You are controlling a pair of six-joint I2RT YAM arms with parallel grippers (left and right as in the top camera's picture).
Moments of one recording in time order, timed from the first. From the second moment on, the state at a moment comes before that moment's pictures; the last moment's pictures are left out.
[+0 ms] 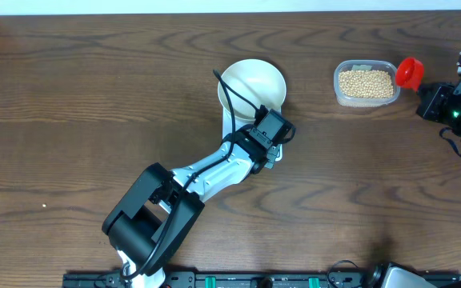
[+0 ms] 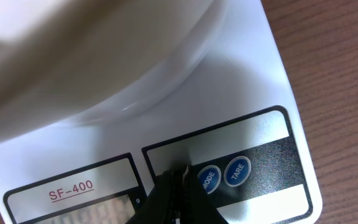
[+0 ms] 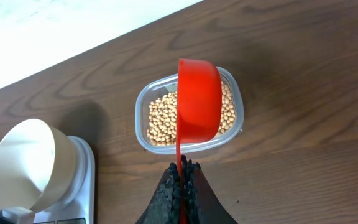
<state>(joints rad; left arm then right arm) -0.74 1.90 1.11 -0.35 -0.21 -0.33 -0.37 1.34 1.16 -0.56 -0.45 0.09</state>
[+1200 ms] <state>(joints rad) -0.74 1.92 1.14 -0.40 -0.23 -0.36 -0.37 1.34 1.16 -0.56 -0.45 0.09</state>
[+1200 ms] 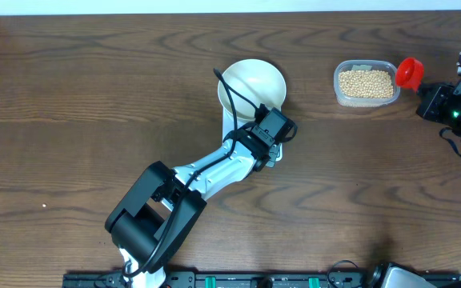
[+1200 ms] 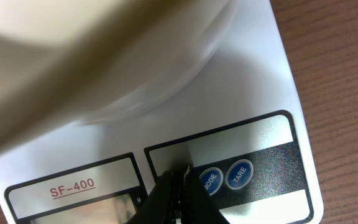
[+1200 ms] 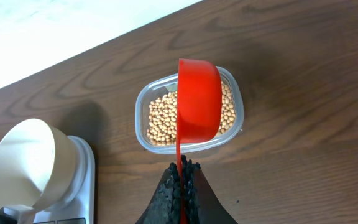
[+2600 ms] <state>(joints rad) -0.73 1.91 1.14 -0.39 -0.21 -0.30 -0.37 1.34 1.16 -0.57 -0.45 0.09</state>
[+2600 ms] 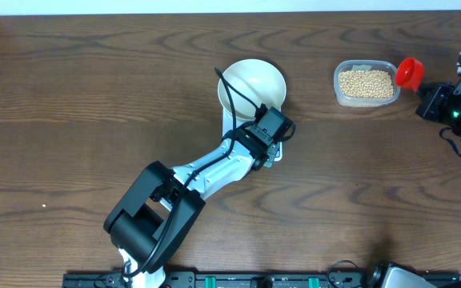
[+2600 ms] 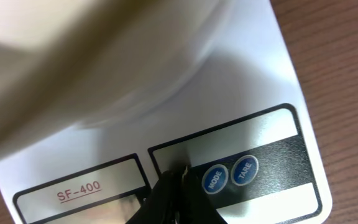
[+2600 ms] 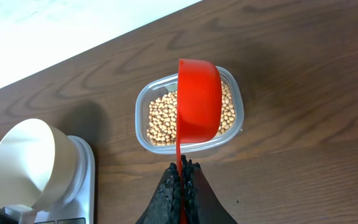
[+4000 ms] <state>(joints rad) -0.70 1.65 1.09 -0.50 -0.21 -0.31 -0.37 1.34 1.16 -0.57 -0.45 0.09</state>
